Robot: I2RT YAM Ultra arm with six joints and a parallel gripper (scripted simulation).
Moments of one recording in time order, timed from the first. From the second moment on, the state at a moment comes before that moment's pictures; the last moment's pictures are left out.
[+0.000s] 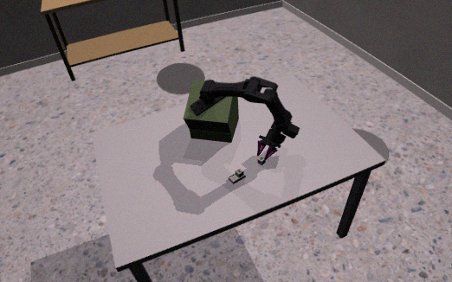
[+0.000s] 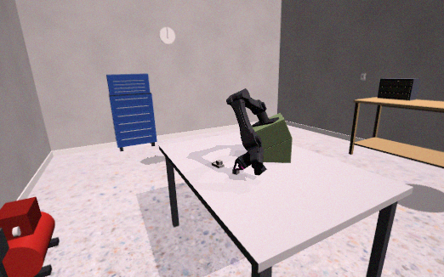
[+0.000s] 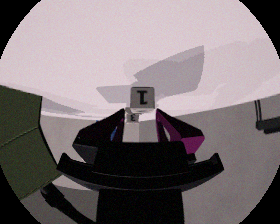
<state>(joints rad) 0.57 2.68 1.46 -0.77 1.13 -0.90</state>
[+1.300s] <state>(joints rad) 0.56 2.72 1.48 -0.70 1.14 -0.94</state>
